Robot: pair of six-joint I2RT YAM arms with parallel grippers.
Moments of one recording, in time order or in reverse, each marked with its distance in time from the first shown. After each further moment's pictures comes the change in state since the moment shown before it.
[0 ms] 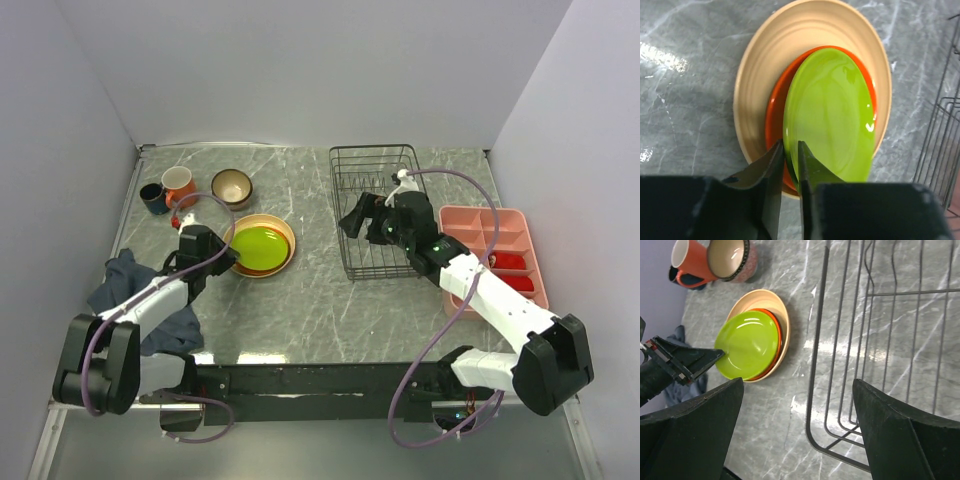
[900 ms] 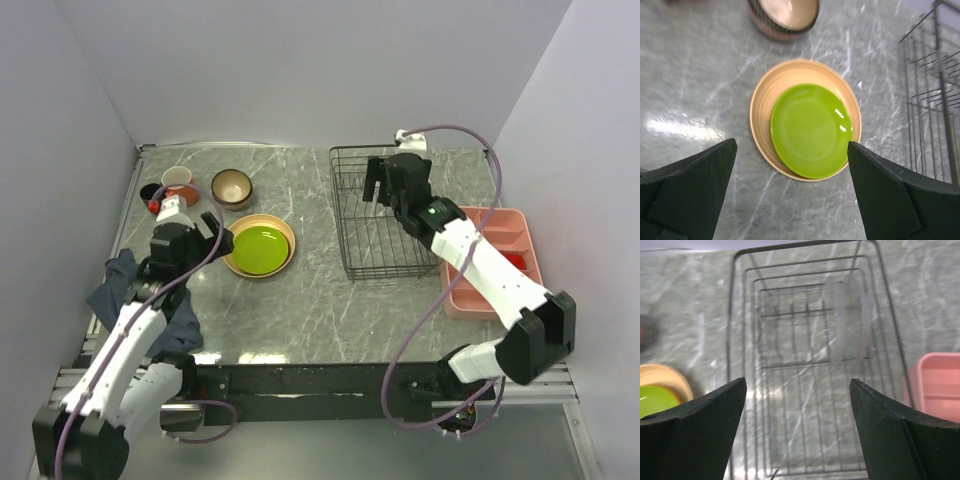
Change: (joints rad) left arm 0.003 -0.357 0.121 -0.290 -0.087 0.277; right arm -0.005 0.158 0.361 -0.231 0.482 -0.318
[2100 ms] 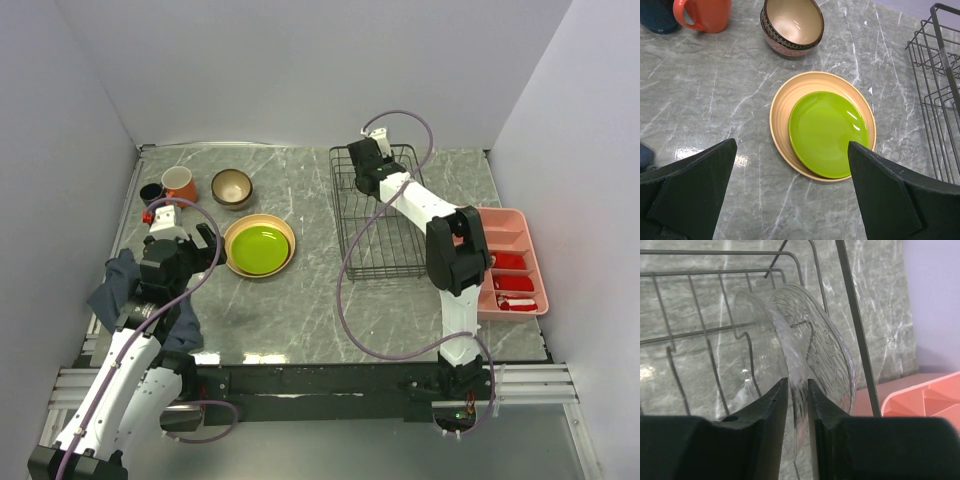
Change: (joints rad) left arm -0.014 -0.217 -0.066 -0.020 -0.069 0.151; right arm -0.082 0.699 0.450 -0.094 0.336 -0.241
